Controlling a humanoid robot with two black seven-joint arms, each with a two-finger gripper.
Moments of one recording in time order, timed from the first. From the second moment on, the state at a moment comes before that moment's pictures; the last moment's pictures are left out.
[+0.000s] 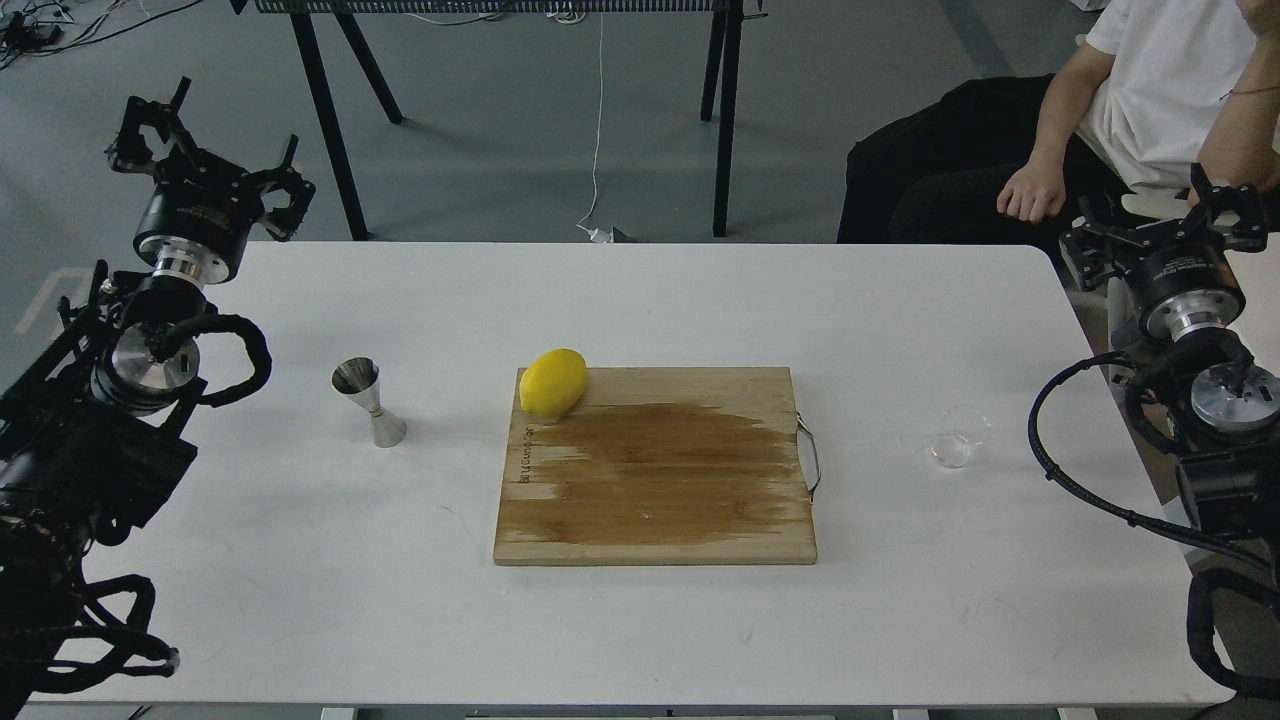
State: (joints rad) left arm -0.75 0.28 -1.17 -0.49 0.08 -0.48 -0.26; right arm 0.73 -0.31 1.22 0.32 0.23 0.49 0.06
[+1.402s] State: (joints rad) left arm -0.11 0.75 -0.93 -1.30 1.83 0.19 -0.38; right arm 0.63 -0.35 1.24 0.32 0.24 0.49 0.08
